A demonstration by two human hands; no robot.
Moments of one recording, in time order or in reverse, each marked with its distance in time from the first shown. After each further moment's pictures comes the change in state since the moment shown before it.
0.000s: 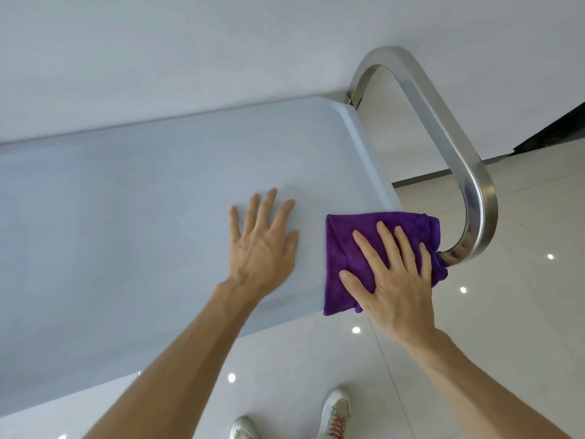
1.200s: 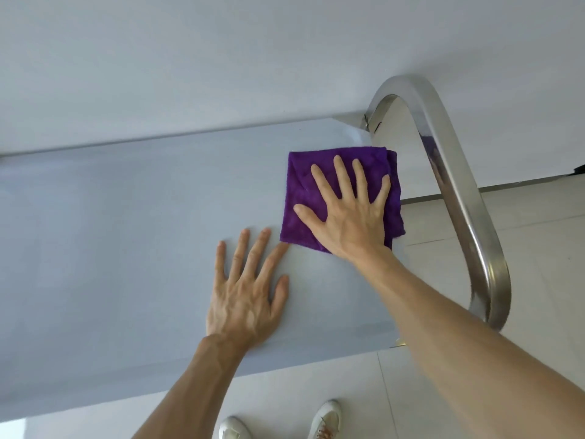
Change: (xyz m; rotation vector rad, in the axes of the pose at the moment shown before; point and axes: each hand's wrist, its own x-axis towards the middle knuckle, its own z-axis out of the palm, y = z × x) left_hand 0.001 0.003 0.025 0.231 0.018 -0.041; right_hand 0.197 -0.029 0.026 0.045 -0.134 -0.183
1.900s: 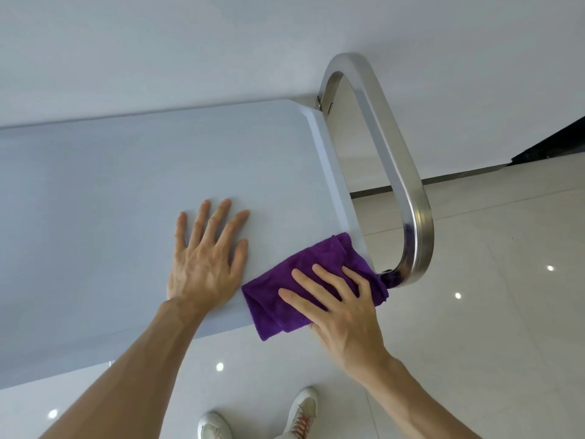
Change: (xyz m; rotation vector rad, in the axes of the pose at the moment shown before) left_hand -0.005 0.004 0.002 -0.040 0.057 -0.030; right_hand -0.216 0.022 -0.015 0.118 0.112 -0.313
